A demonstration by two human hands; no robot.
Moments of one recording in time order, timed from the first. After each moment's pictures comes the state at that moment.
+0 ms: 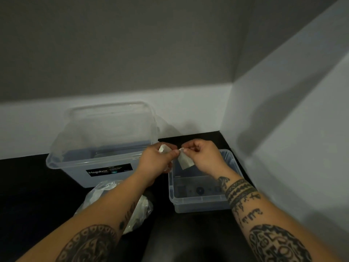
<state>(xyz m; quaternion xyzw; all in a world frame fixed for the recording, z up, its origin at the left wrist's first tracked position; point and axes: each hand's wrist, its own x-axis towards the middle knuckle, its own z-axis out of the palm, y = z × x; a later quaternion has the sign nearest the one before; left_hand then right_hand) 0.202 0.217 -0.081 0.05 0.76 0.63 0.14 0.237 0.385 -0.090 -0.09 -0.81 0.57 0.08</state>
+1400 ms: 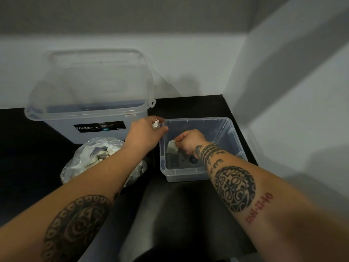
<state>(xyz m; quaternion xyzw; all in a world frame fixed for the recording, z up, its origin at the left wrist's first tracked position) 0.204 0.199 -0.132 0.07 0.92 0.39 0.06 0.224 0.370 -0.179 -0.23 -0.86 0.44 -0.16</state>
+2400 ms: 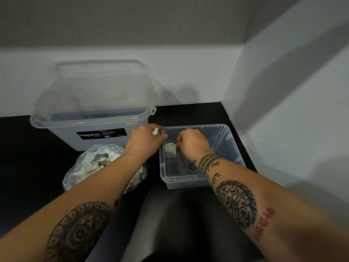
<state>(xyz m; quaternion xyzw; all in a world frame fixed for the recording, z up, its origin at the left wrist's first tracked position) 0.203 0.198 -0.131 0.06 0.92 0.37 0.07 0.227 0.367 -0.157 -0.11 -0.97 0.22 -0.06</state>
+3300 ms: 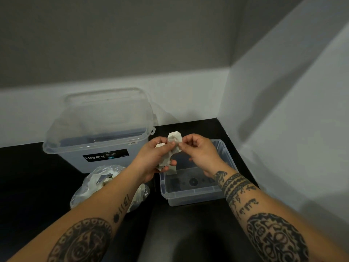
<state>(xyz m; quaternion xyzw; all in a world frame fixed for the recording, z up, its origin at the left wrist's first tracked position) 0.227 0.213 -0.094 0.01 0.66 0.70 0.27 0.268 0.382 -0.106 -0.10 -0.75 0.65 0.06</state>
